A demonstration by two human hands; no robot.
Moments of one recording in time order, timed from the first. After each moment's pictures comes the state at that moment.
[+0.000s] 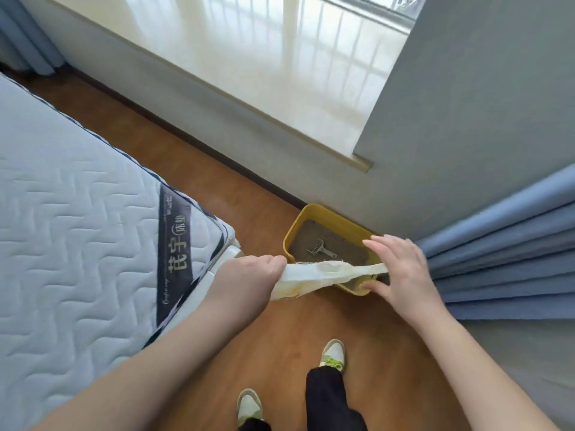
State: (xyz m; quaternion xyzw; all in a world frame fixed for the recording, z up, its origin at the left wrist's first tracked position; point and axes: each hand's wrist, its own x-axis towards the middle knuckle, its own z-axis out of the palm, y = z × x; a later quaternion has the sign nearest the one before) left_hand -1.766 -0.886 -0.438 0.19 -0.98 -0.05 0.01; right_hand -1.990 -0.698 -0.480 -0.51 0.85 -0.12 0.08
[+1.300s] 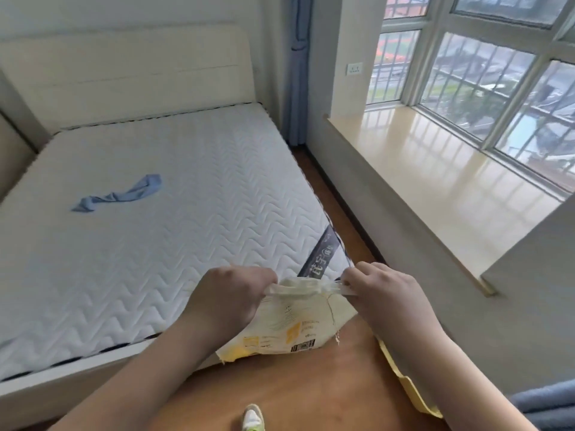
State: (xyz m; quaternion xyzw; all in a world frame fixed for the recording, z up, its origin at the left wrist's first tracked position) left_hand -1.478 -0.672 -0.189 0.48 -0.86 0.03 0.18; right_hand -1.735 -0.672 -0.199 -0.82 0.55 -0.11 -0.10
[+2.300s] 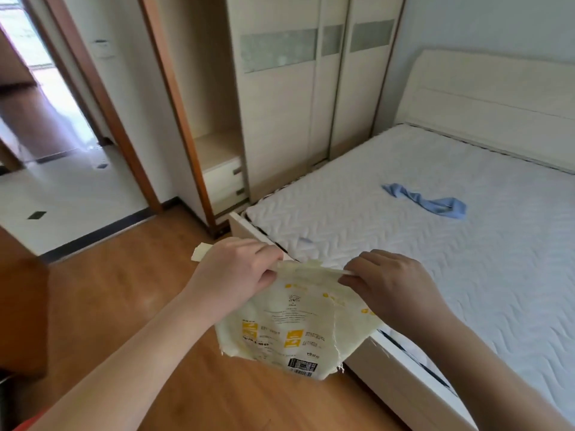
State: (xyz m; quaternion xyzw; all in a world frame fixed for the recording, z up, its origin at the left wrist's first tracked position) left_hand -1.042 -0.322 -0.165 0.80 -0.54 0.22 0.14; right_hand -1.178 -0.554 -0.173 -0.95 -0.07 -0.30 0.04
